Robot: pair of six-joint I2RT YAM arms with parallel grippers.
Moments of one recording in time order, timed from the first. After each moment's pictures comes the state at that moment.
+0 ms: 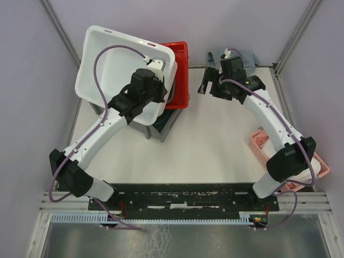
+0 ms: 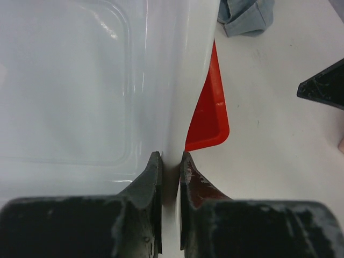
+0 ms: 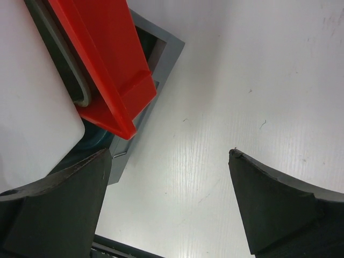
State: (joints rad) left arm -0.59 1.47 1.47 -0.44 -0.15 -0.20; right arm 0.39 1.63 1.67 -0.76 0.00 0.53
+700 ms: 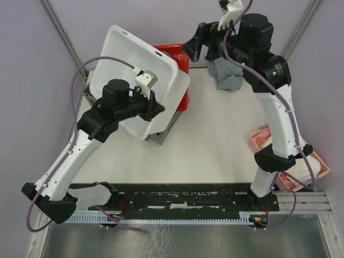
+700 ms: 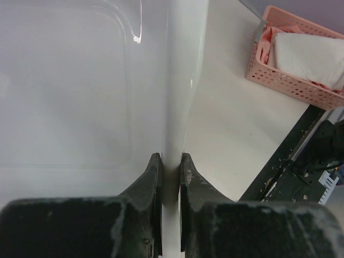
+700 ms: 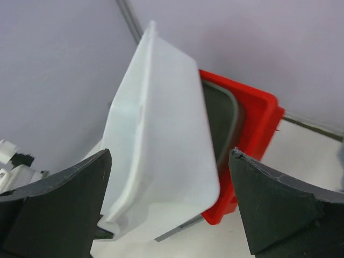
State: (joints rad) left arm -0.59 1.17 1.43 -0.64 0.25 -0.08; right arm 0.50 1.78 2.57 -0.86 -0.16 0.27
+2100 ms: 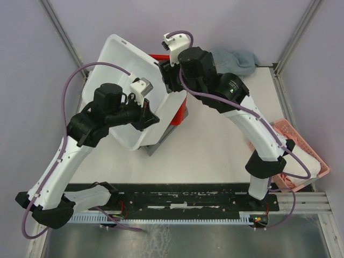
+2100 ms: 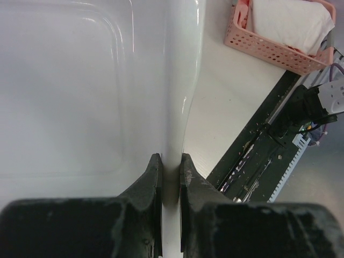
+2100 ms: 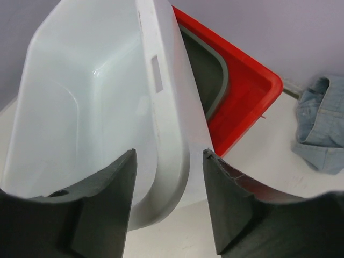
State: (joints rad) left arm -0.59 1.10 1.47 -0.86 0.35 -0.07; right arm 0.95 1.85 2.50 -0.99 0.40 0.09
